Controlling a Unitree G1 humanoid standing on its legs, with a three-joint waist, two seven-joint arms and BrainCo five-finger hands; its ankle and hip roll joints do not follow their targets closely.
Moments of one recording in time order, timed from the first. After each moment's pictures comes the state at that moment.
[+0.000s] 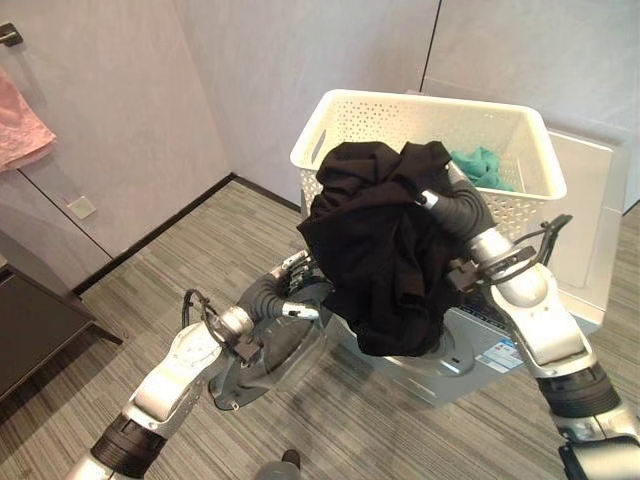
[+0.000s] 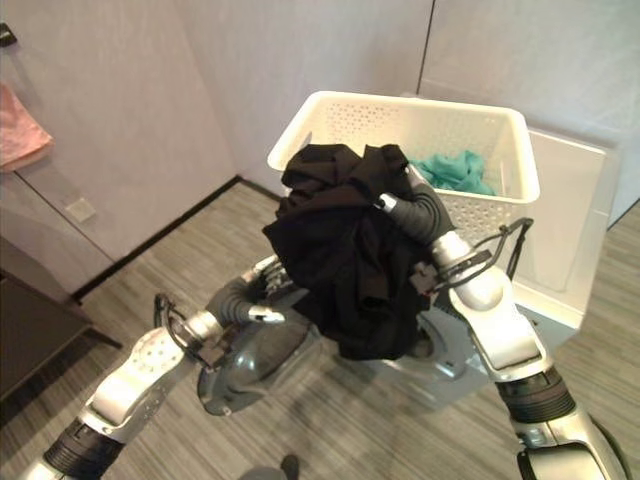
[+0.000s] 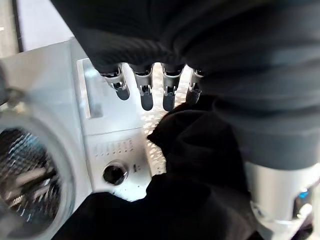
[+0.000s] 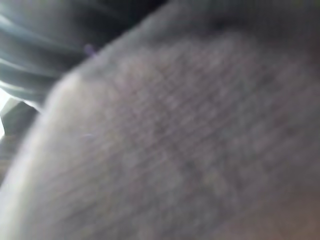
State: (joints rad) left arm -0.21 0.57 -0.36 -0.20 -0.42 0.02 -0.23; right arm -0.40 -0.62 0.18 -0.23 0.14 -0.06 0.07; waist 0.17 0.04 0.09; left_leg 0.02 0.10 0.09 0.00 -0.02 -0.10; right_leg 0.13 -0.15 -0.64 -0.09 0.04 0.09
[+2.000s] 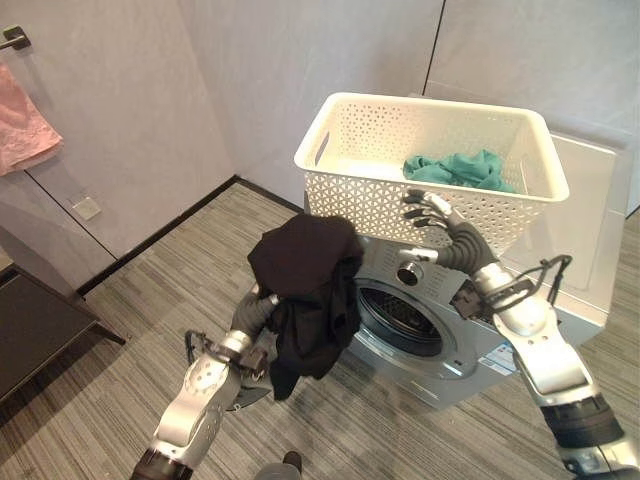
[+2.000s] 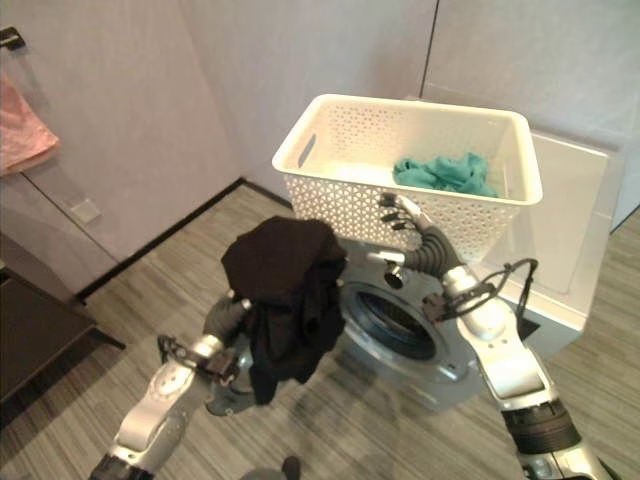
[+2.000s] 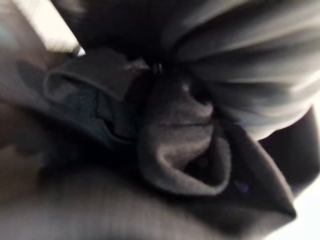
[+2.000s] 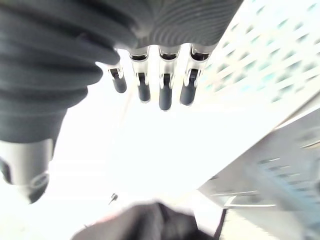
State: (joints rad) left arm 0.06 0.38 -0.27 -0.10 -0.59 -0.04 -0.09; right arm -0.17 -0.63 0.07 -0.20 0.04 -0.03 0.09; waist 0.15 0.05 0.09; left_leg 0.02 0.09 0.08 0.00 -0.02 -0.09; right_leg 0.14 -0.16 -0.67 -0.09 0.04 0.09
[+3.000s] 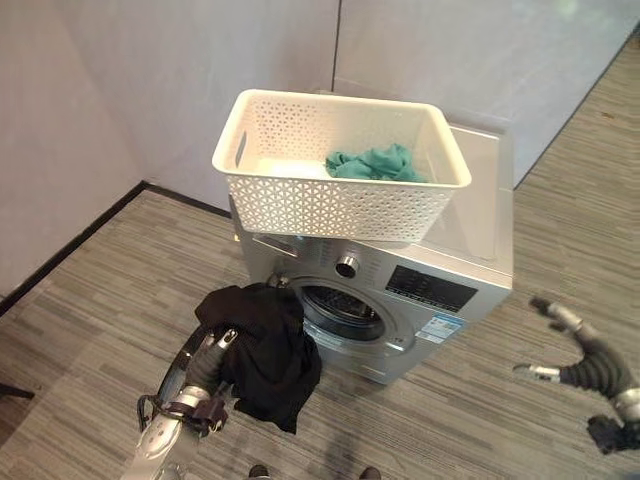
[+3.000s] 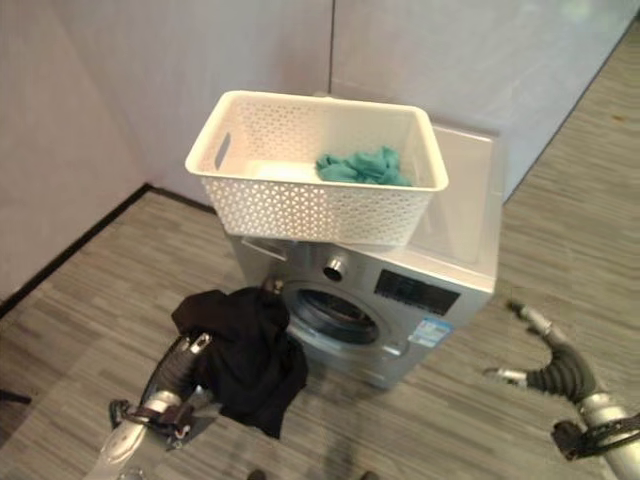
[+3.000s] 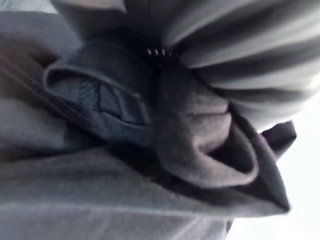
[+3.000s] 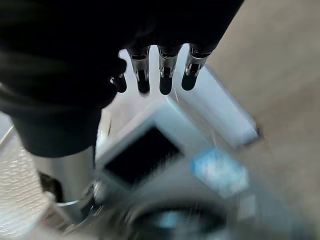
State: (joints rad) left arm 0.32 0.39 -0.10 -0.10 -0.67 -0.03 -0.21; right arm 0.63 -0.73 -0.27 -0.20 0.31 -0.10 0.39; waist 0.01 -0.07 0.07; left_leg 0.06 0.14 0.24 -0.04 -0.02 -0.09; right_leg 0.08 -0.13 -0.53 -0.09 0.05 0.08
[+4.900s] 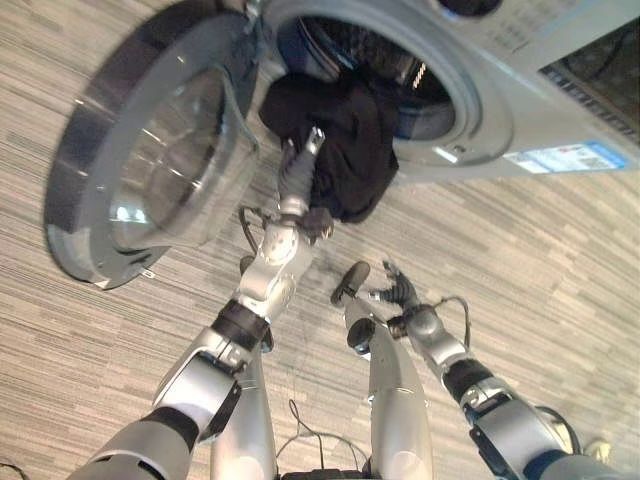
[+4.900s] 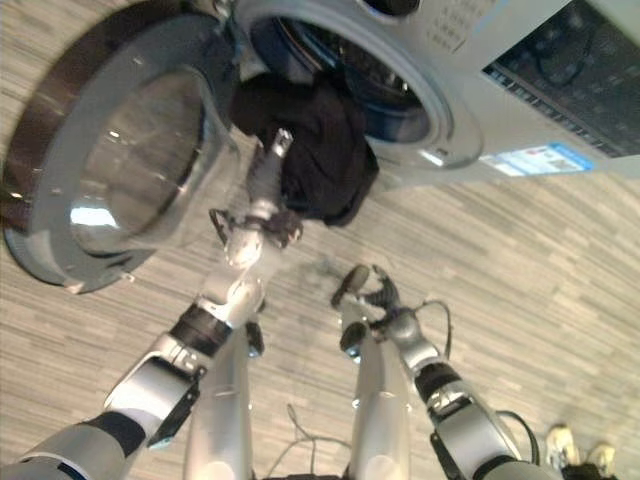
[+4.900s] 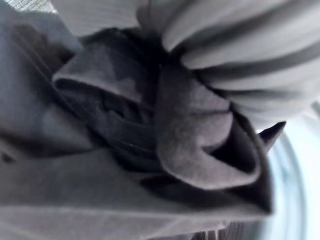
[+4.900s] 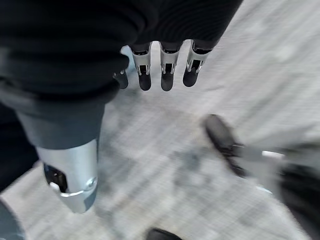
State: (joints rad) left arm -0.92 0.15 -0.36 0.43 -0.68 -0.26 0.42; right arm -0.60 -0.24 0.41 0.80 0.15 -0.07 -0.24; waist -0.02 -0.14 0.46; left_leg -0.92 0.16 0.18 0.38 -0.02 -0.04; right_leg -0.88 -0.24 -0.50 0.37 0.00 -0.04
